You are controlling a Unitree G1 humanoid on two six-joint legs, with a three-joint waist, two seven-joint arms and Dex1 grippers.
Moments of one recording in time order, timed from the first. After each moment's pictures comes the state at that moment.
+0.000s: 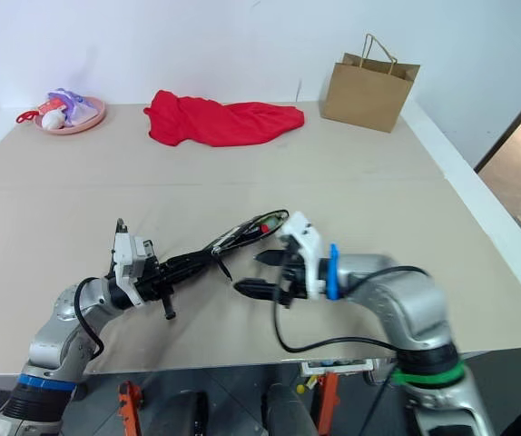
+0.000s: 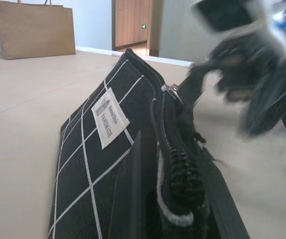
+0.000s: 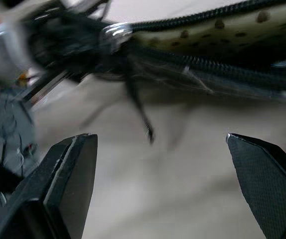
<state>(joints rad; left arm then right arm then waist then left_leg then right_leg) -0.17 0.40 -0.03 -0.12 -0.50 0.09 -0.99 -0.50 -0.43 0.12 -0.36 0.56 1.11 0.73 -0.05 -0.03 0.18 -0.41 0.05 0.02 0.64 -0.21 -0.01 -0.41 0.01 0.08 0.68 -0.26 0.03</state>
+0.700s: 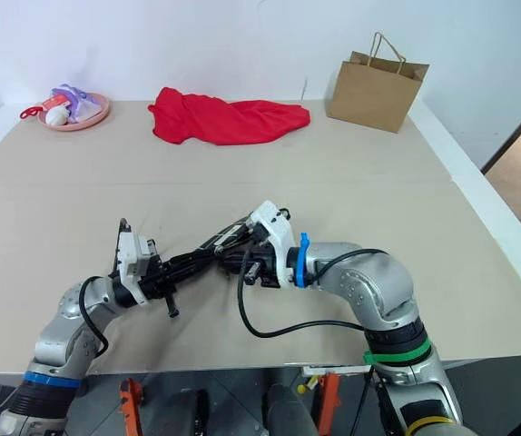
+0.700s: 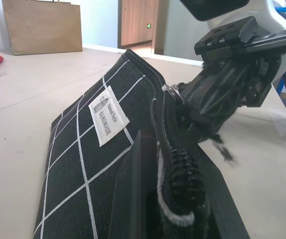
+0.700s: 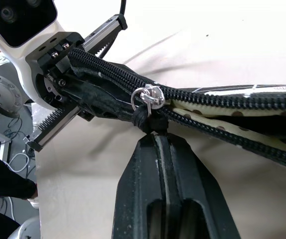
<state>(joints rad) -0.18 0.38 -0.03 -0.10 -0.48 0.08 -0.99 -0.58 -0.42 0.16 -0.35 0.61 1.14 0.69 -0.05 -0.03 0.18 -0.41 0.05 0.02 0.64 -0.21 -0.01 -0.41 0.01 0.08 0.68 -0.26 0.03</state>
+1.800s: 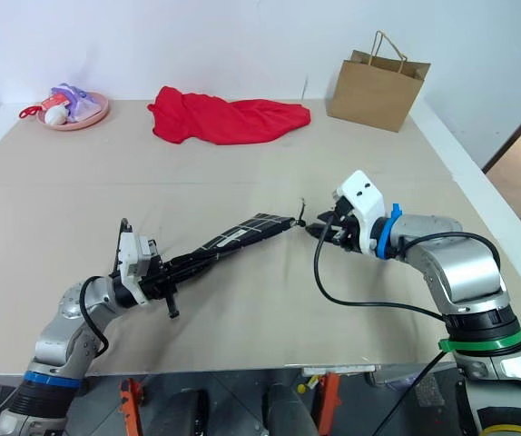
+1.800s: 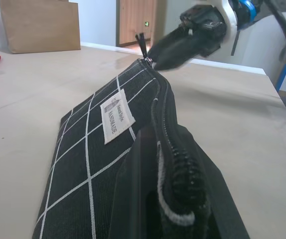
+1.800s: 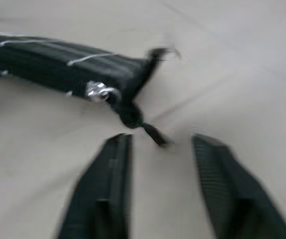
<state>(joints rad) -0.18 0.38 -0.03 -0.10 -0.48 0.09 -1.00 -0.54 -0.80 0.06 -0.17 0.45 0.83 0.78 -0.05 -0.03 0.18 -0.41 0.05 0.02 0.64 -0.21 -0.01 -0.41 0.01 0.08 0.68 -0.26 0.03</state>
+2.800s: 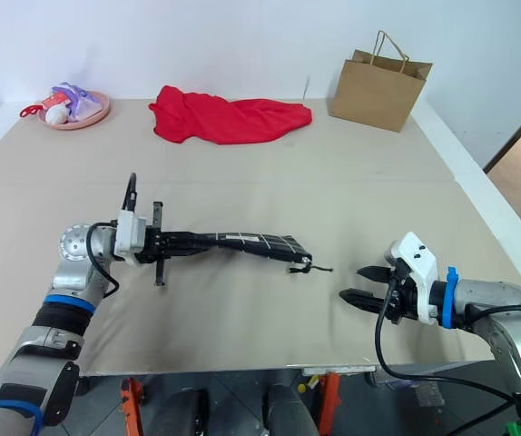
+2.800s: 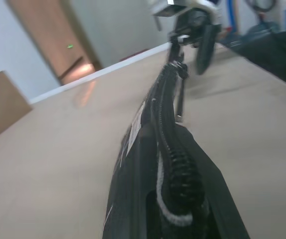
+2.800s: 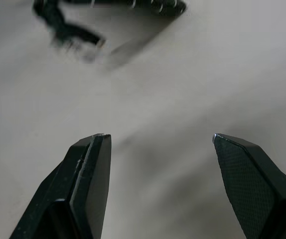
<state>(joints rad) -0.63 0.41 -0.05 0.51 -0.41 -0.46 -1.54 -0.04 -0.95 -0.24 -0.28 0.54 0.71 0.98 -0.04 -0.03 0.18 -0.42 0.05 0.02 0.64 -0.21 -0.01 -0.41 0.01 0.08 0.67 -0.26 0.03</state>
